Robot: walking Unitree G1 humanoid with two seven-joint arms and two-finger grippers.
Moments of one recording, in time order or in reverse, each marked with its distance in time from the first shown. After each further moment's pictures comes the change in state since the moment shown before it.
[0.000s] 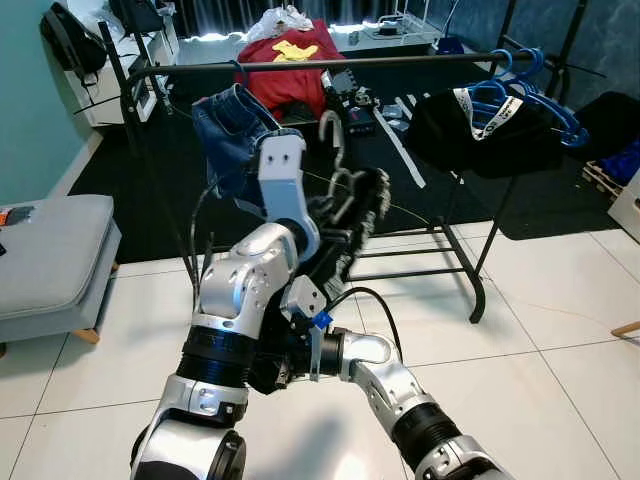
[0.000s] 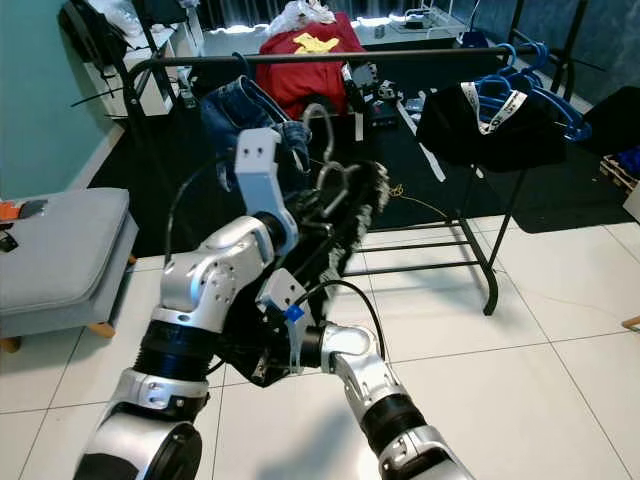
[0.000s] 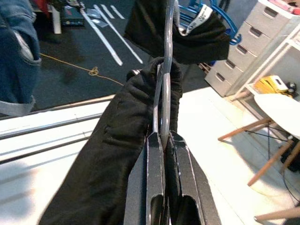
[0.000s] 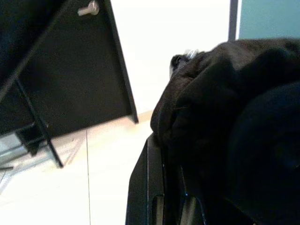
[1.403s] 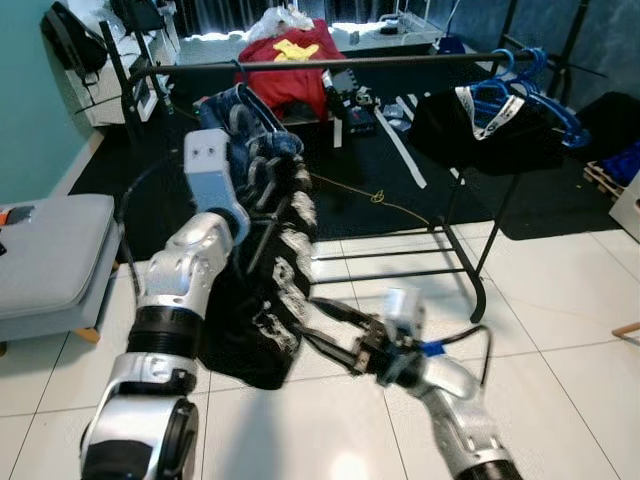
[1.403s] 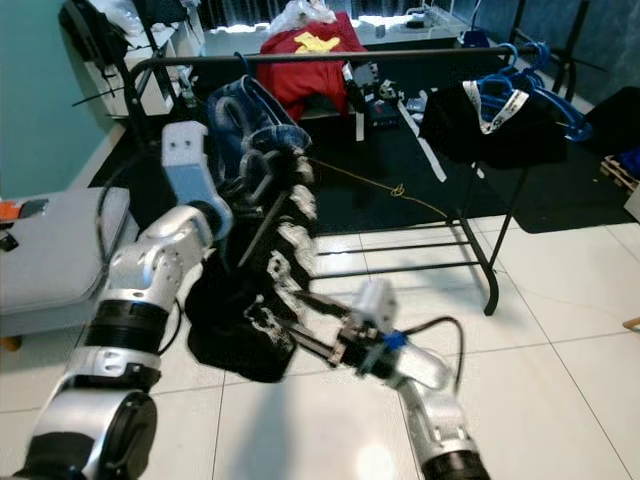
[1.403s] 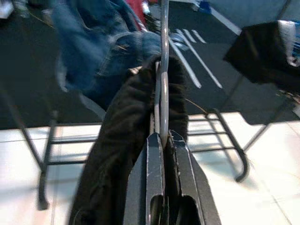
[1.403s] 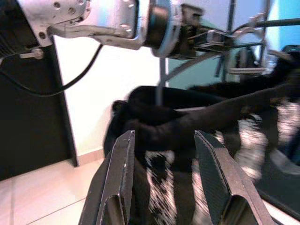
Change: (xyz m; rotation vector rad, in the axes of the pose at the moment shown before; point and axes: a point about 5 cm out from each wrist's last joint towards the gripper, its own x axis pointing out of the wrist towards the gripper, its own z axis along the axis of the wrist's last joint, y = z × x) left arm -0.017 0.108 0.023 0.113 -0.106 0.368; right arm -0.102 0.002 0.019 -0.184 -0.223 -0.319
